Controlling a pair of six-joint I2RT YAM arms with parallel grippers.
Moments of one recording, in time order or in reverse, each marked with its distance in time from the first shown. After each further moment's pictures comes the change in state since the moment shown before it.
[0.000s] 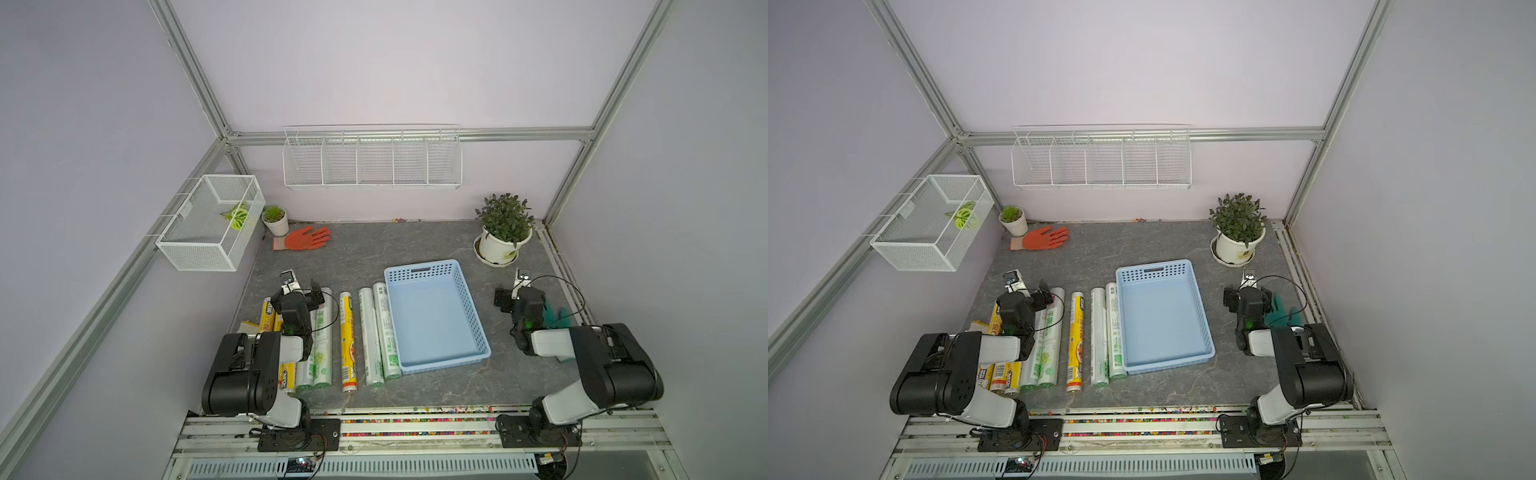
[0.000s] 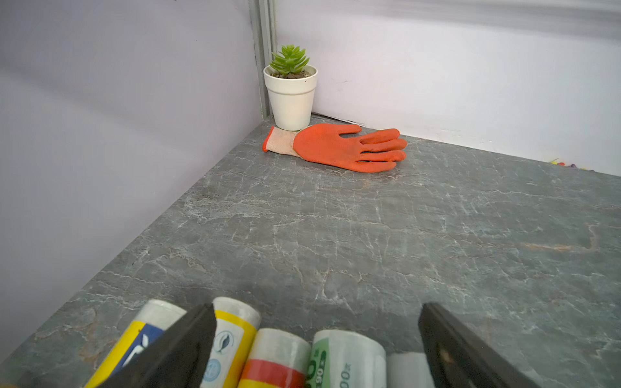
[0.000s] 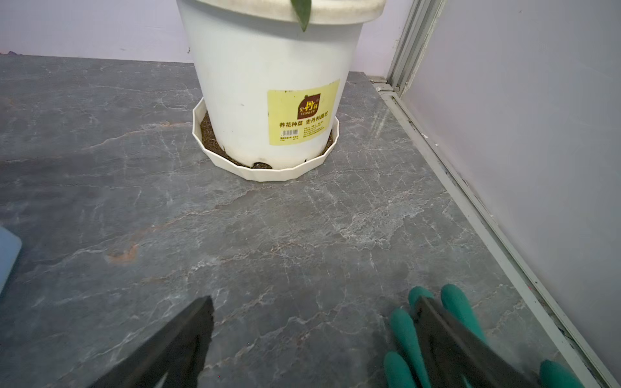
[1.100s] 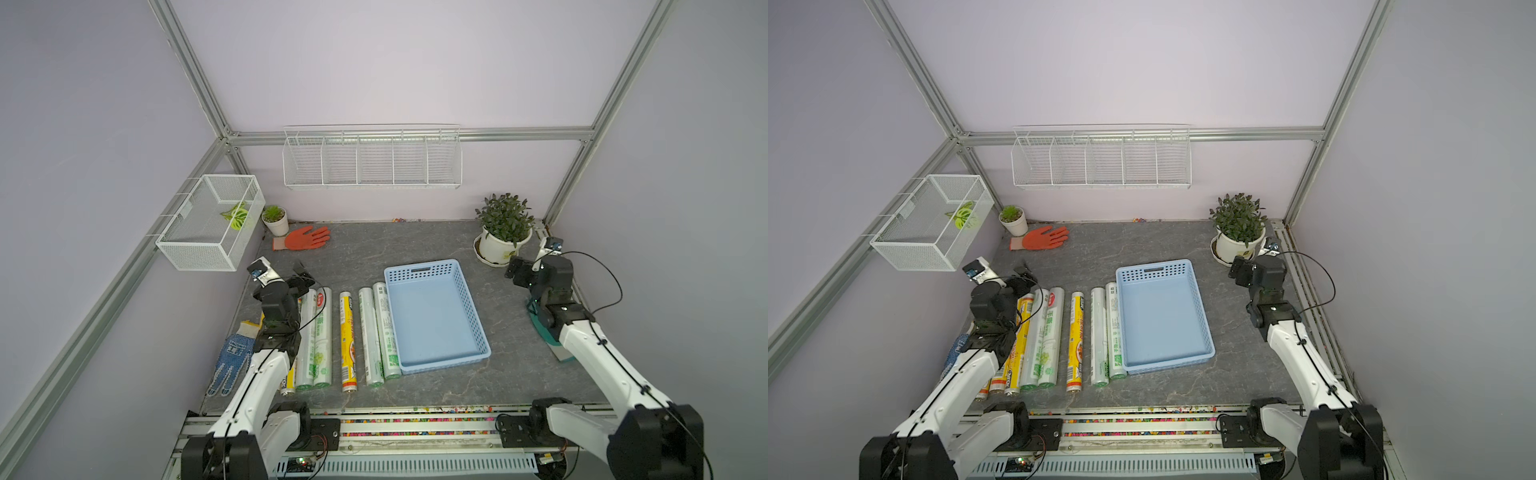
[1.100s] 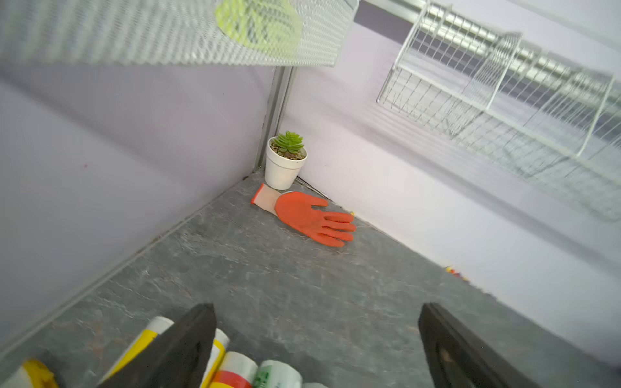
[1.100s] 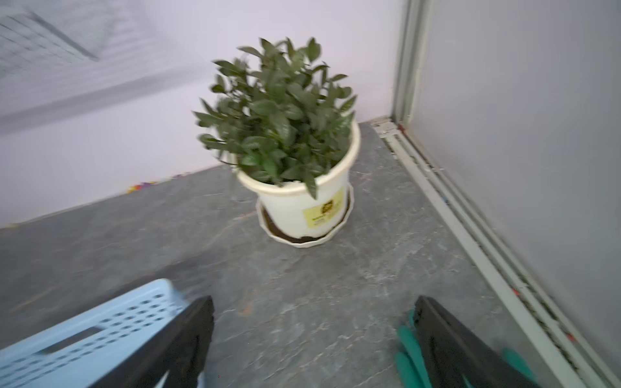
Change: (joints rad) left arm 0.002 -0.576 0.197 -0.670 0.025 -0.380; right arm -0.004 -0.458 0.414 -0.871 -0.190 0.294
